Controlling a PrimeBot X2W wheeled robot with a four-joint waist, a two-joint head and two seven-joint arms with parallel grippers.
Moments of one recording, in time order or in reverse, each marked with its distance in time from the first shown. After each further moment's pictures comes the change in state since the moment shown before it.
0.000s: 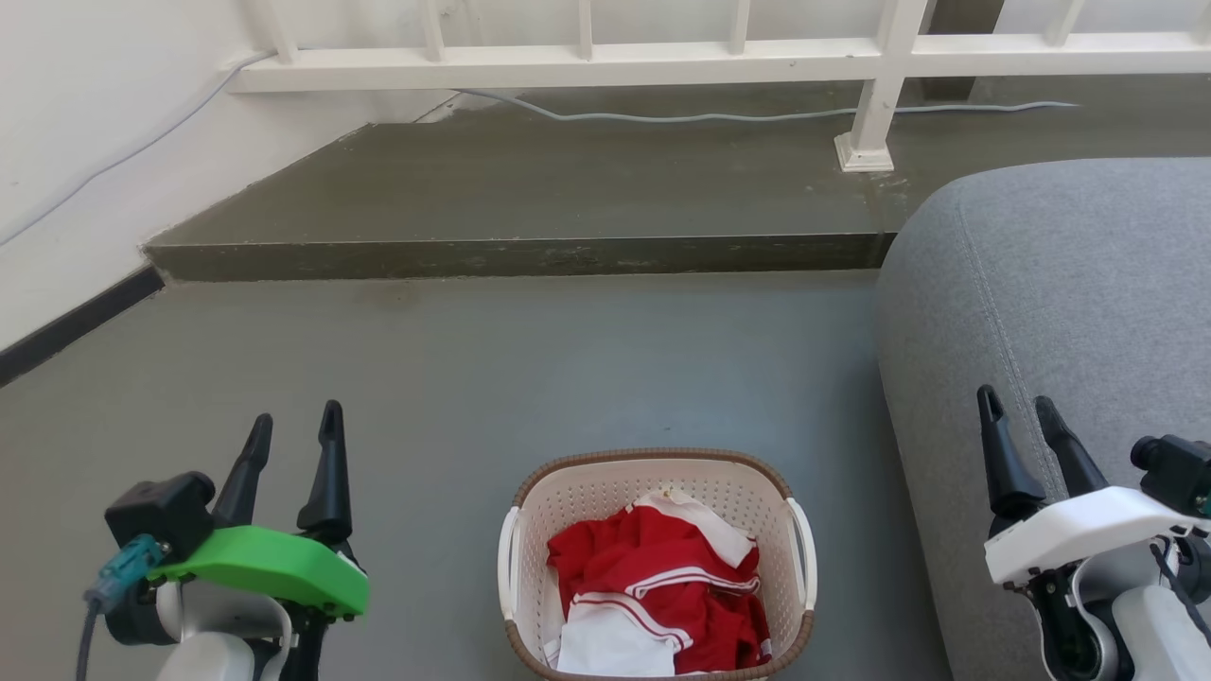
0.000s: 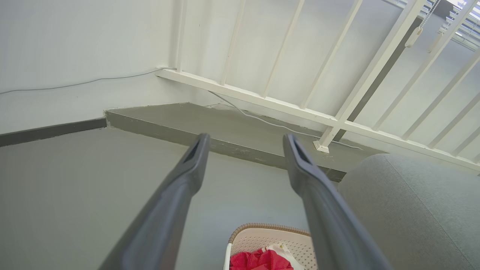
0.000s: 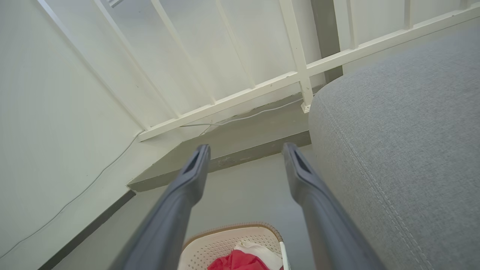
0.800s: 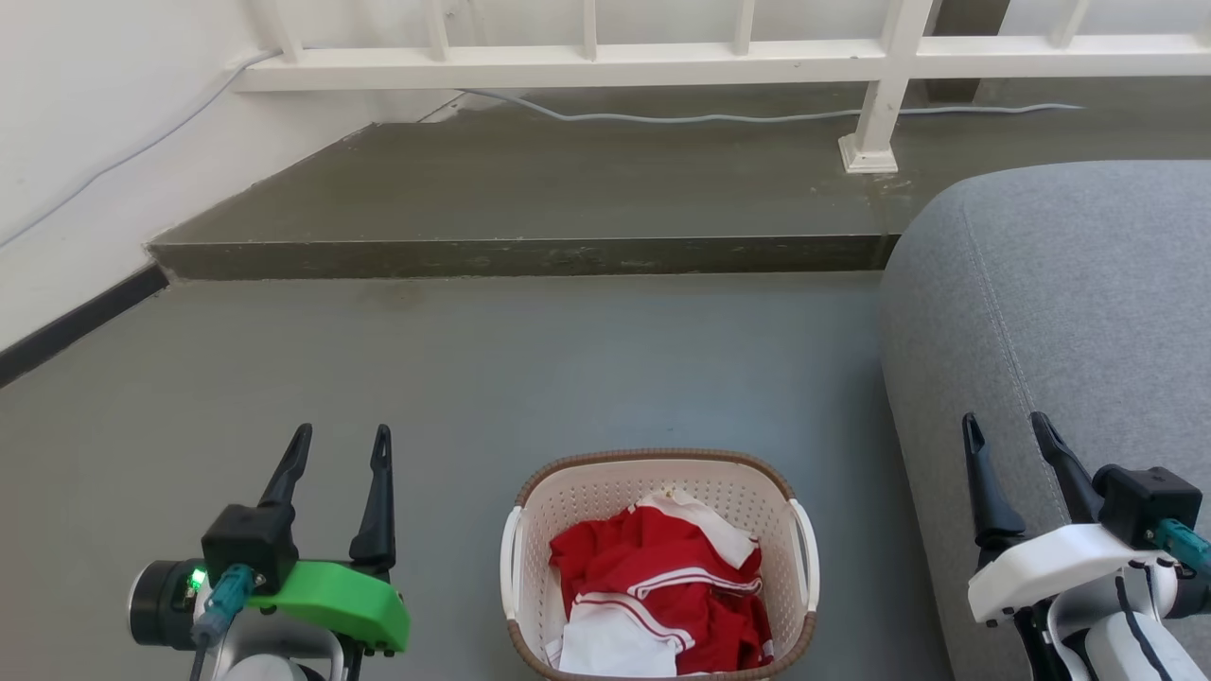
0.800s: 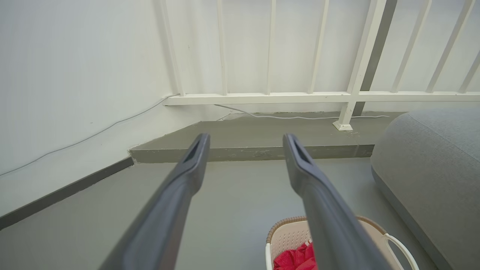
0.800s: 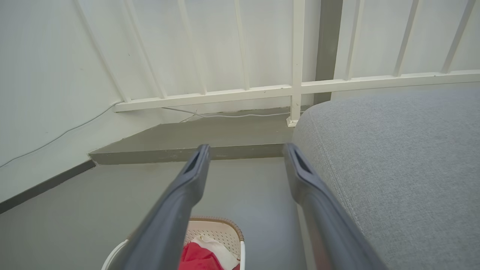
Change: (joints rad) left arm 0.024 0.004 -0.091 0.003 0.282 0.055 -0.070; right arm 0.040 -0.008 0.046 0.006 -0.249 -0.052 -0.081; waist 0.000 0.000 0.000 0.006
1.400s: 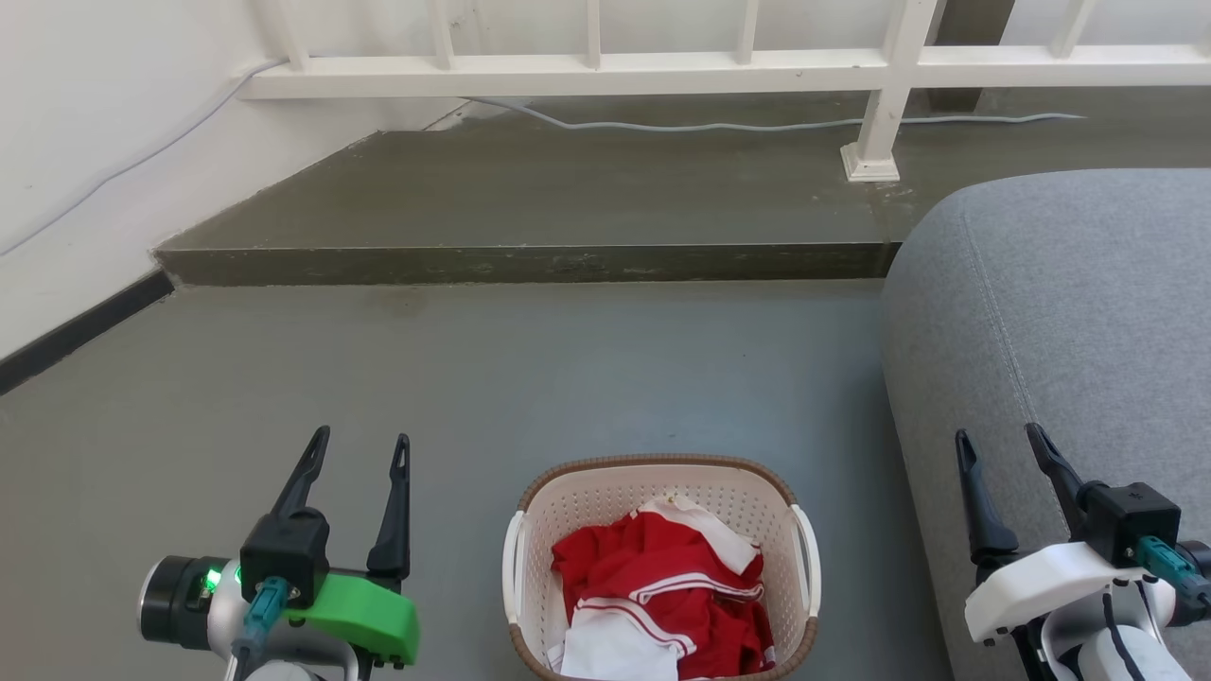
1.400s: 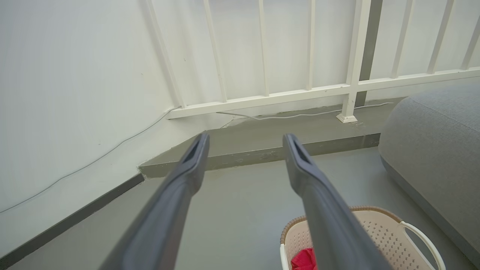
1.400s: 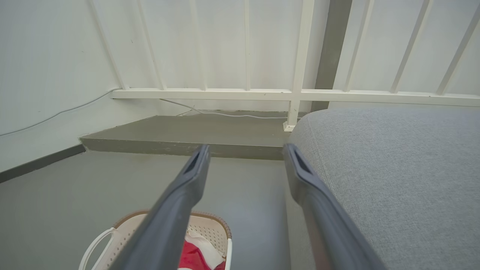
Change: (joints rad) left arm 0.002 0.009 -0.037 0.006 0.117 0.017 -0.021; right arm 0.018 -0.013 0.023 0.012 -0.101 -0.010 -0.035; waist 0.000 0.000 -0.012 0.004
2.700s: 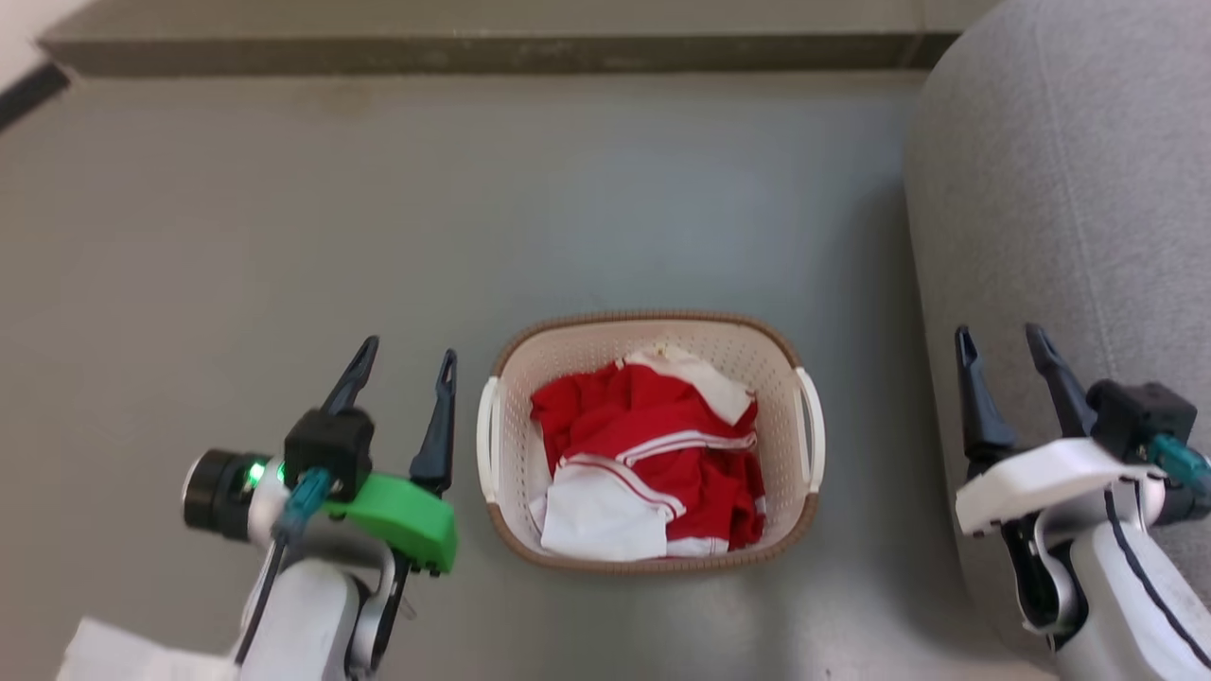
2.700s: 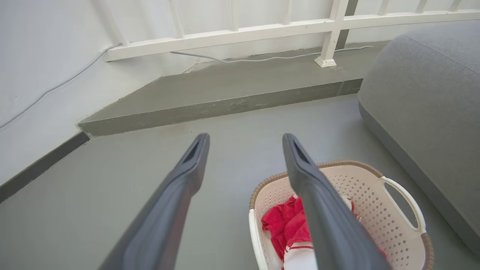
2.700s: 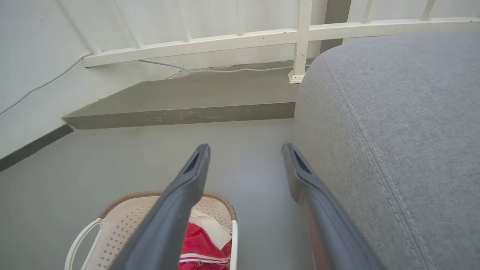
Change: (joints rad) left arm -0.180 -0.045 -0.046 0.070 -0.007 -0.041 0.056; right arm -0.184 0.029 -0.027 0.082 0.063 0.039 -0.002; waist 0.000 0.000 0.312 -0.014
